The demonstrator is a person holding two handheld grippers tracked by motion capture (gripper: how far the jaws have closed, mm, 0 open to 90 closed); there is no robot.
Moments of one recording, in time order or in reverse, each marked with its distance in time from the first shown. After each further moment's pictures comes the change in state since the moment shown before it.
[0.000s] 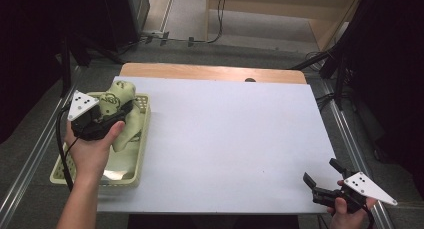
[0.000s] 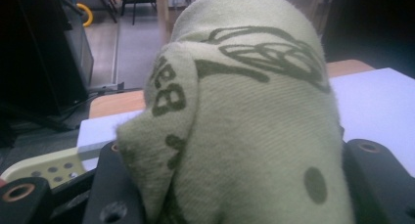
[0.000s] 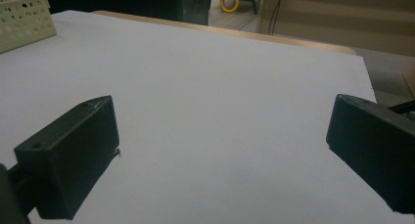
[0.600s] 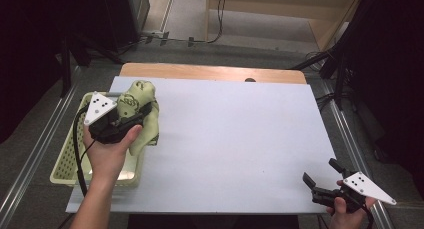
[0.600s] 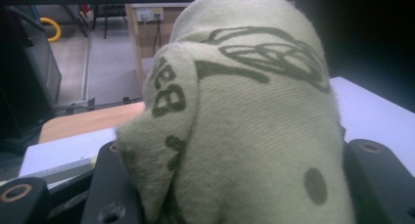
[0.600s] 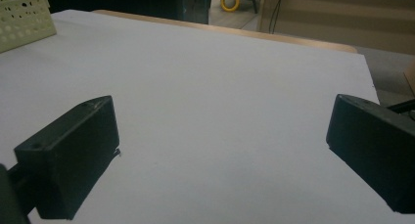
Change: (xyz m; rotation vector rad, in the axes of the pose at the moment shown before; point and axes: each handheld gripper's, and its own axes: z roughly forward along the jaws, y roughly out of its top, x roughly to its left) left arm -0.041 0.008 0.003 -0.044 -0.106 0.013; right arm 0.000 -0.001 0.001 0.007 0.002 0.004
